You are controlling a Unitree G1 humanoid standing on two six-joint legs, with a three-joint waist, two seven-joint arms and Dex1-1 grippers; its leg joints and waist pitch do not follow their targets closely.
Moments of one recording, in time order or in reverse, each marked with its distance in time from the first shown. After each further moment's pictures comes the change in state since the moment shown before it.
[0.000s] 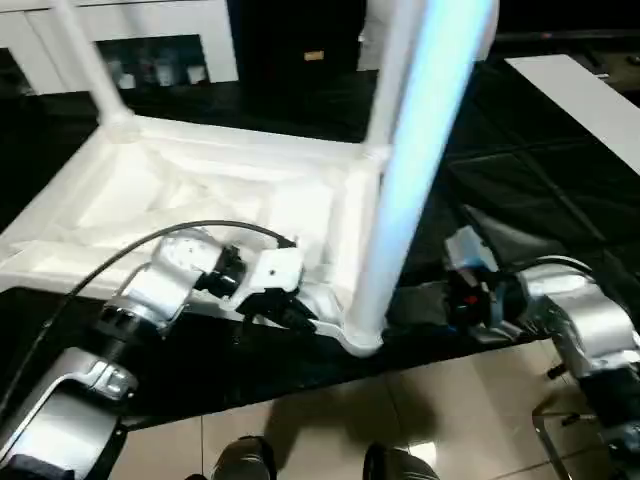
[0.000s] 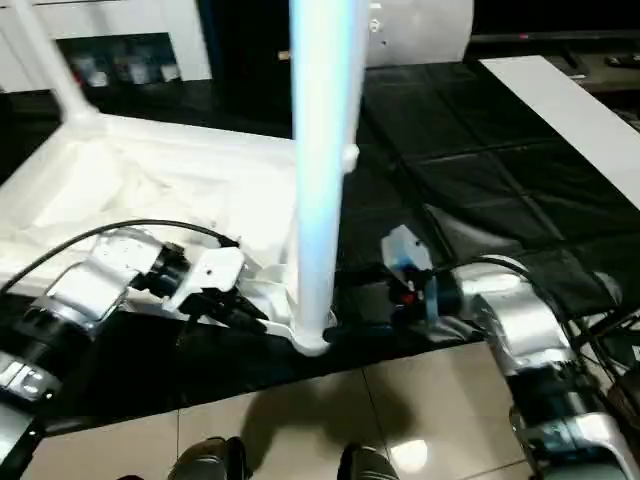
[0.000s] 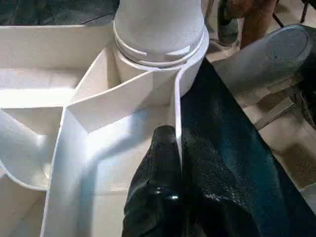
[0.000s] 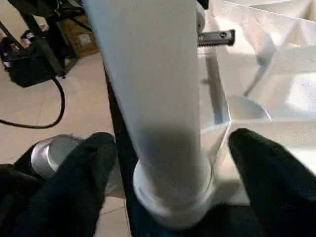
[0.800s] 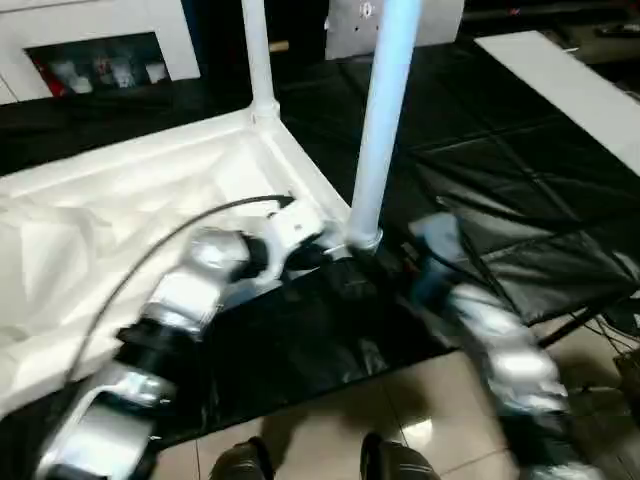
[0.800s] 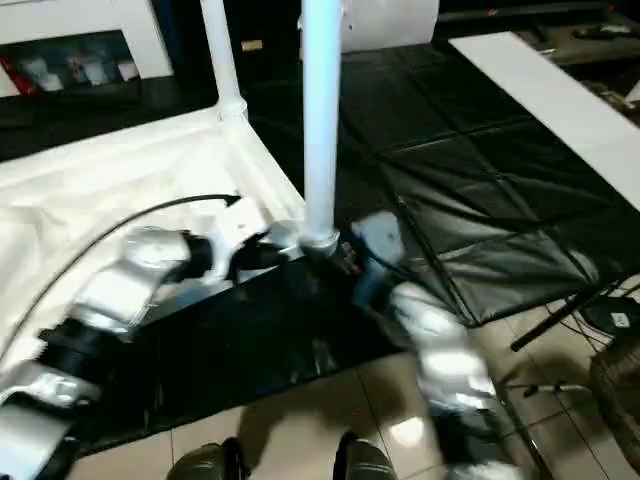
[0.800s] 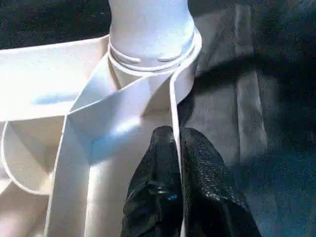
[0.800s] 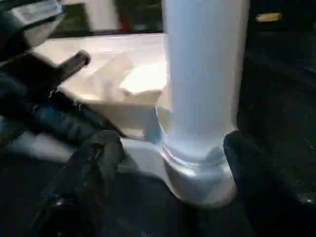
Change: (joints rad) left arm 0.047 -0.098 0.152 -0.096 0.055 0.265 0.493; right arm 0.193 0.266 -0.161 -0.161 -0.095 -0.057 -0.674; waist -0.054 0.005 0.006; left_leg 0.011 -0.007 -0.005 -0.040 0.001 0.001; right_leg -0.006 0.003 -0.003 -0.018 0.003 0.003
